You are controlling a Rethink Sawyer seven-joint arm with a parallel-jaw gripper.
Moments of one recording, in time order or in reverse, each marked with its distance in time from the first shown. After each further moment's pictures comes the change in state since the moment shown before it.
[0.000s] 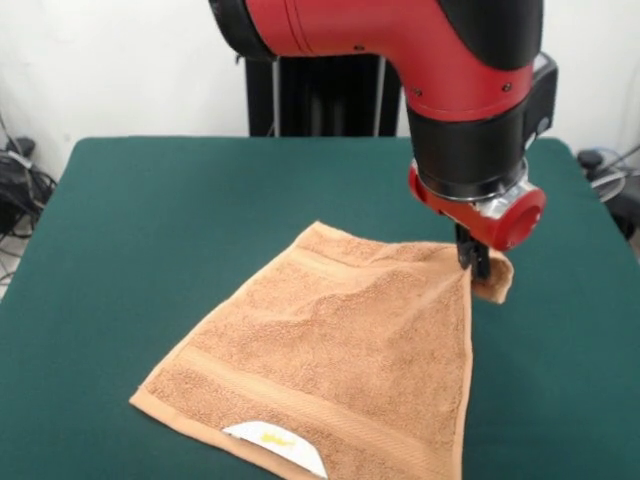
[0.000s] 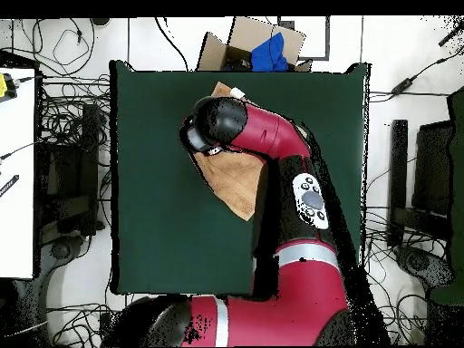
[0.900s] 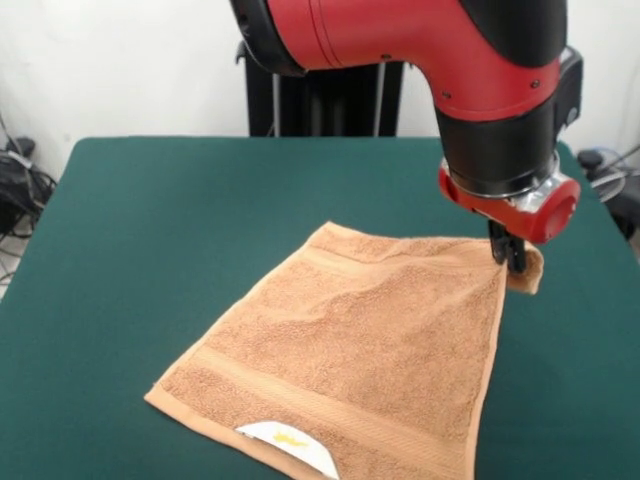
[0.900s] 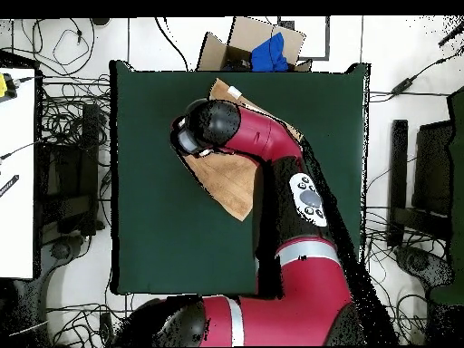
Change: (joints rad) arm -0.026 -0.012 0.078 0.044 0.000 -0.019 -0.025
